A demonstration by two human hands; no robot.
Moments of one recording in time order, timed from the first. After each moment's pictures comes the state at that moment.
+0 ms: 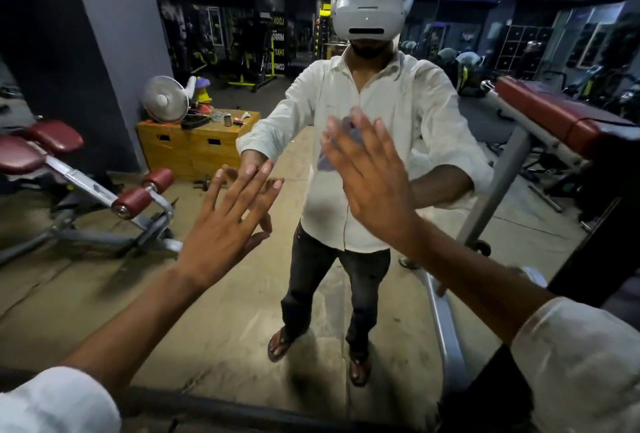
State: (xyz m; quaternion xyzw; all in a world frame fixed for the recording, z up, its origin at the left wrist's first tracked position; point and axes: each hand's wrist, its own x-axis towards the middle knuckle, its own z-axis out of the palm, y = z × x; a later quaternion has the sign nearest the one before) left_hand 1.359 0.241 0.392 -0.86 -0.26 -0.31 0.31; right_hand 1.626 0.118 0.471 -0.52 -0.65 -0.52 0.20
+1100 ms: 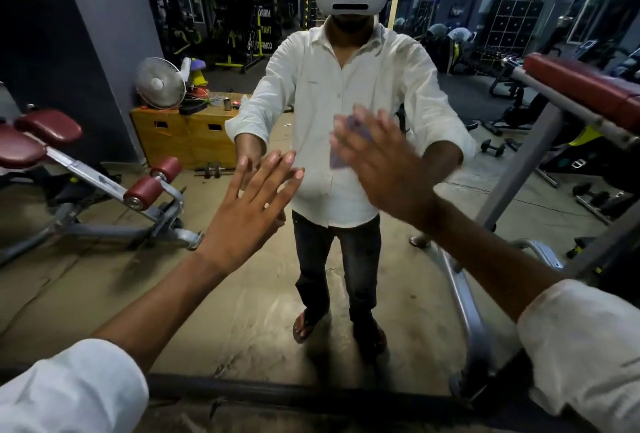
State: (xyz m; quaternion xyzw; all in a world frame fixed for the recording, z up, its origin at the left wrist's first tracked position) left_hand 1.258 0.312 0.386 -0.88 -0.22 -0.29 0.30; right_hand 1.534 0.198 0.454 -0.46 -0.66 -0.59 0.10
